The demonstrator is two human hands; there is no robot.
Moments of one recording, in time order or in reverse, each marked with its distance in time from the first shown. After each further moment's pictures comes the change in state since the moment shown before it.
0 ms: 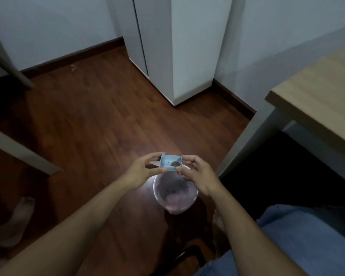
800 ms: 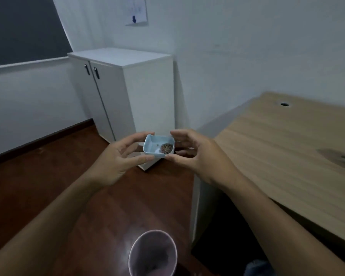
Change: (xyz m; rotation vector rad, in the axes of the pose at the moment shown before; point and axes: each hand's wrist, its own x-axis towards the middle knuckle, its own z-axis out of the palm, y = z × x) left_hand -0.008 0.273 -0.043 -0.101 -0.108 0.616; right_hand -0.104 -0.248 -0.114 -0.382 0.293 -0.666
